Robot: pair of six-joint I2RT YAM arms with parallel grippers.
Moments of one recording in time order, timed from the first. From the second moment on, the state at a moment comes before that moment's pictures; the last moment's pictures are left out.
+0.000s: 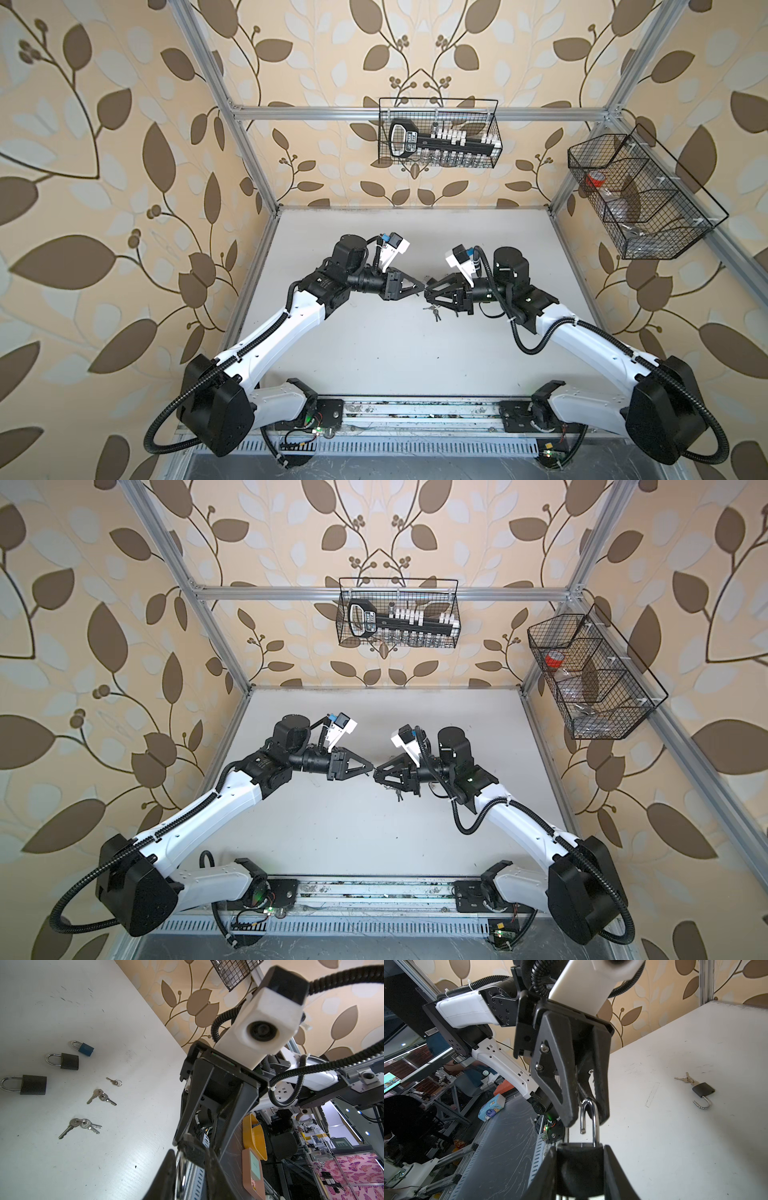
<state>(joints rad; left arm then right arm) -0.51 1.22 0.98 -0.22 0.93 -0.47 0.48 1.21 0.78 0.15 -1.00 0.20</state>
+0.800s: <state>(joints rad) -0.51 1.22 1.00 -0.25 0.88 -0.46 0.48 1.21 0.78 0.15 -1.00 0.20</state>
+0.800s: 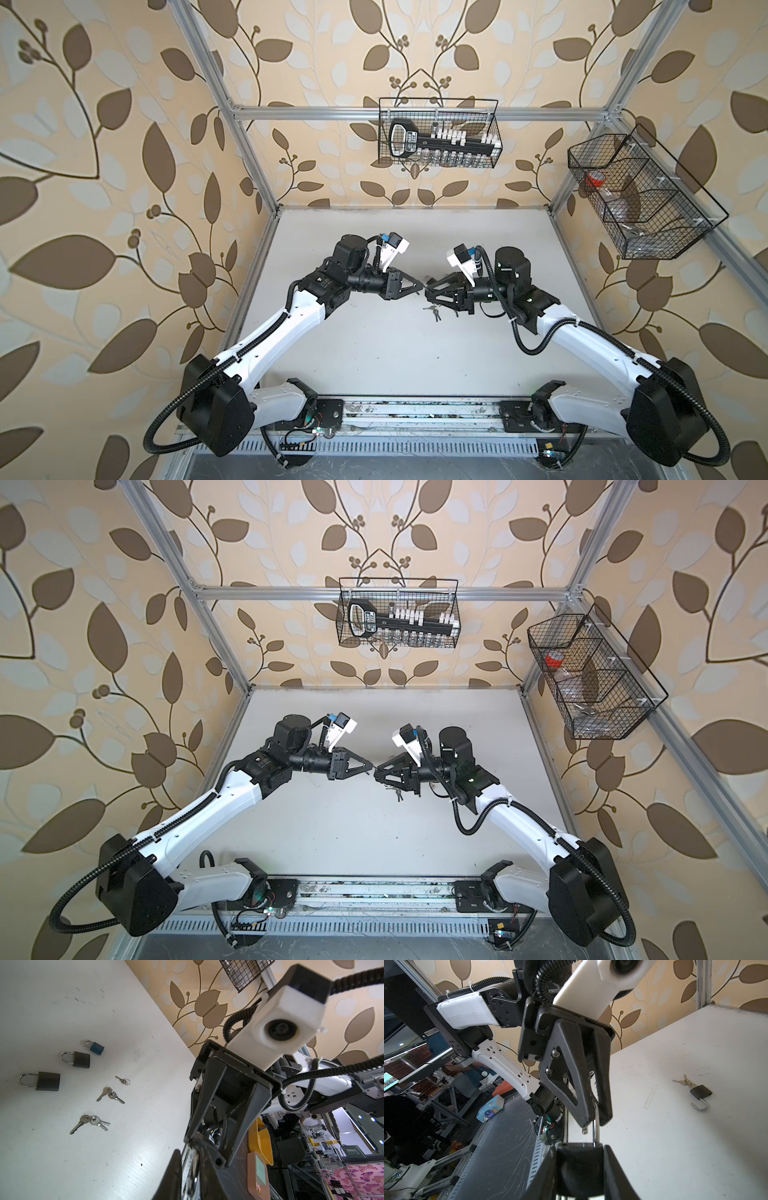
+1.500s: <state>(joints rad) -0.52 1.22 1.02 -0.22 0.87 -0.50 0.48 1.09 0.74 0.15 -0.90 0.15</state>
